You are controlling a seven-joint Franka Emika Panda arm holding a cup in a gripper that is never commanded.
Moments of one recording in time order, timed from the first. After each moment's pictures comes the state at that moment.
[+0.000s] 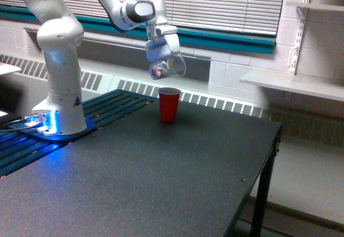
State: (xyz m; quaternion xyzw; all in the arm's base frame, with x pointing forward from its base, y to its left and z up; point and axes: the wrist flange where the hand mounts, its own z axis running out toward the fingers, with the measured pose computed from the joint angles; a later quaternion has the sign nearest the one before) arm 0.226 0.270 0.324 0.98 0.12 0.16 0.06
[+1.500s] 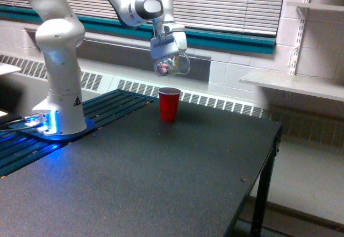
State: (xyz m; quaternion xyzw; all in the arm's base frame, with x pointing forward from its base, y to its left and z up) arm 0.232 0.306 0.331 0.97 0.15 0.14 0.08
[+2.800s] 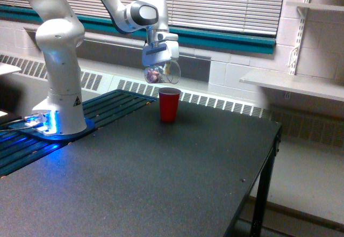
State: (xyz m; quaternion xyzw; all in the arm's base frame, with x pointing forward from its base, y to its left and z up) arm 0.214 0.286 0.299 0.97 0.16 0.11 0.12
